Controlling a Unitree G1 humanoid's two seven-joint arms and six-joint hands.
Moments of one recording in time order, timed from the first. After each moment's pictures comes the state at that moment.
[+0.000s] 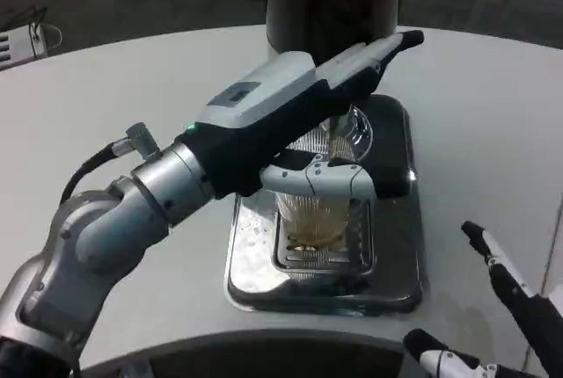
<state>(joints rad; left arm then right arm) -0.81 0.51 -0.19 0.24 0.29 -0.49 -0.38 0.29 -0.01 -0.09 -0.76 -0.57 0.10 0.38</state>
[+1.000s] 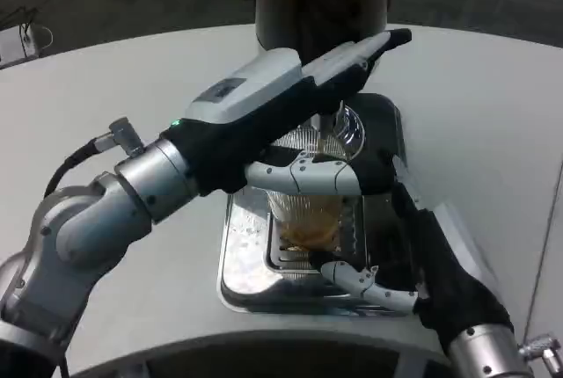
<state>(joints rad) -0.81 0.54 -0.17 0.23 0.24 -0.48 -0.41 -0.21 -0.02 0.13 -0.22 -0.56 0.15 0.03</state>
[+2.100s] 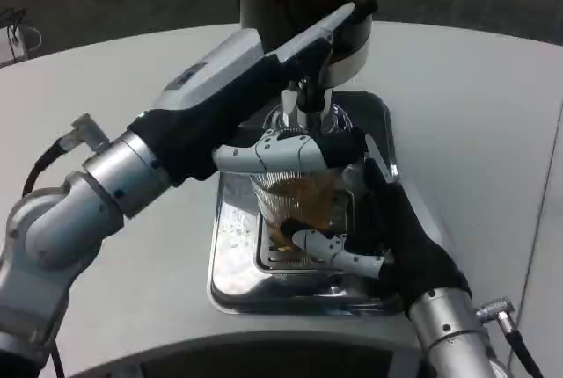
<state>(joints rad) -0.78 0.54 -0.08 0.24 0.15 -0.52 -0.41 -0.38 -0.01 0.17 -0.03 -0.44 0.15 -0.06</state>
